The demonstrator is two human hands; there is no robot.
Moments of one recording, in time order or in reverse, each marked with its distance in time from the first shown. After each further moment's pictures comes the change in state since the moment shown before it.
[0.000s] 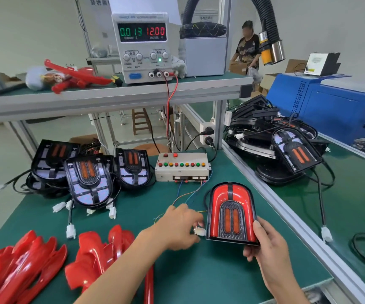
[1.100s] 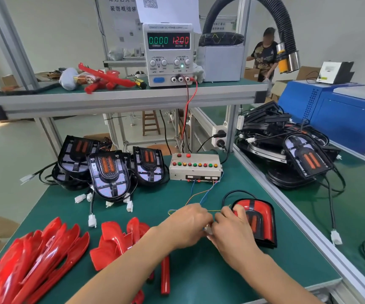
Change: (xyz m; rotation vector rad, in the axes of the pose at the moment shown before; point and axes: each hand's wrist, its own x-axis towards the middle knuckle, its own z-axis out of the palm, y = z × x) left_hand -0.024 -0.006 -0.002 0.098 0.202 0.250; right_hand -0.011 -0.036 0.091 -1.701 -0.314 -0.925
